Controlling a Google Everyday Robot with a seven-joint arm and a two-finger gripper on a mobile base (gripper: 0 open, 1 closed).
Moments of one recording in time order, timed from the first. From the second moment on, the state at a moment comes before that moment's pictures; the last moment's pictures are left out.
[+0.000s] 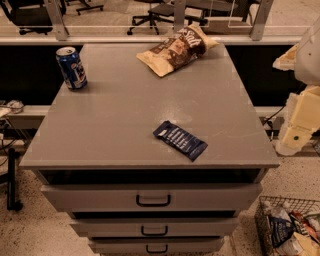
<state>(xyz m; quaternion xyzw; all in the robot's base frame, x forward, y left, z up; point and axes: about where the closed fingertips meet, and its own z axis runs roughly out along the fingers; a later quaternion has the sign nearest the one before) 0.438 -0.217 0.976 -0.60 0.78 -0.03 0.16</state>
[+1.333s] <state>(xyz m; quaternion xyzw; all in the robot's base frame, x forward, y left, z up) 0.449 -0.156 0.928 -0.61 0.76 0.04 0.23</state>
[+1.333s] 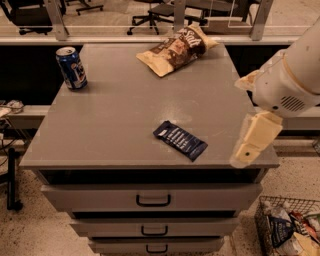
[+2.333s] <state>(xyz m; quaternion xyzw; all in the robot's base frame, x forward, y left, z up) 0.473 -0.064 0.870 -0.60 0.75 0.11 0.26</state>
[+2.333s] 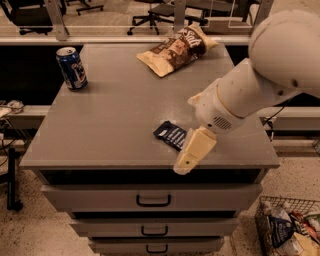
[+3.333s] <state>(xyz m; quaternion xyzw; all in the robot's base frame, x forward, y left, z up) 0.515 -0.046 0.817 -0.59 0.76 0.14 0.25</state>
